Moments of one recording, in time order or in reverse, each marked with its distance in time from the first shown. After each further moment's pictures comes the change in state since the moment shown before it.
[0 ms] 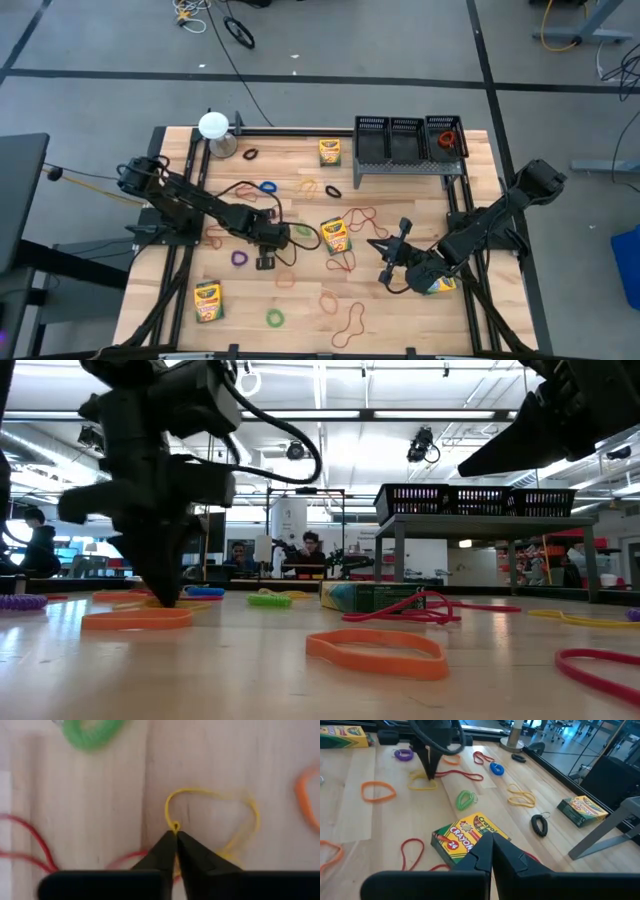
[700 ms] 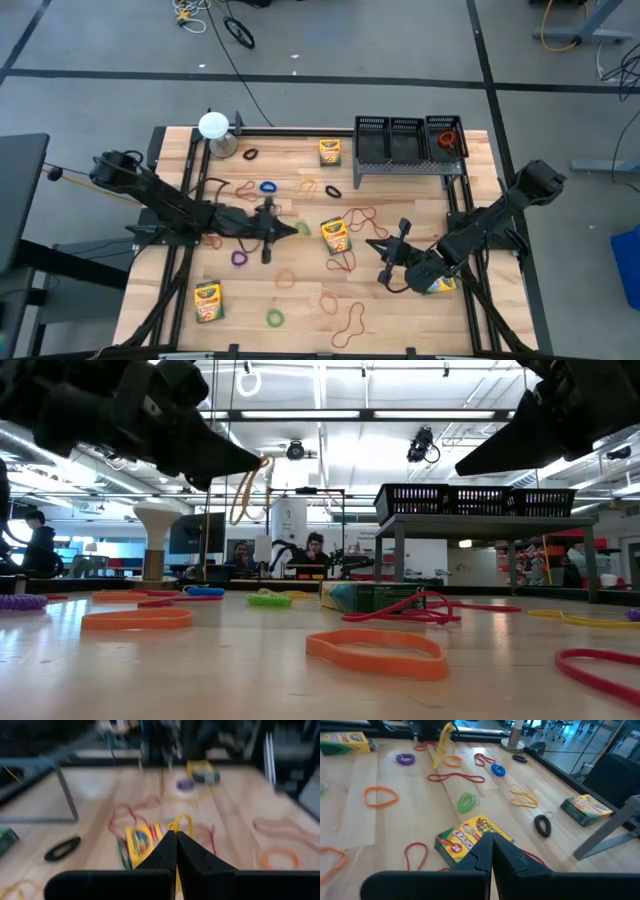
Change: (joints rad) left arm -0.022 -0.266 -0.453 1.264 -0.189 0.217; right arm -0.011 0.010 0.000 0.033 -0.007 0.012
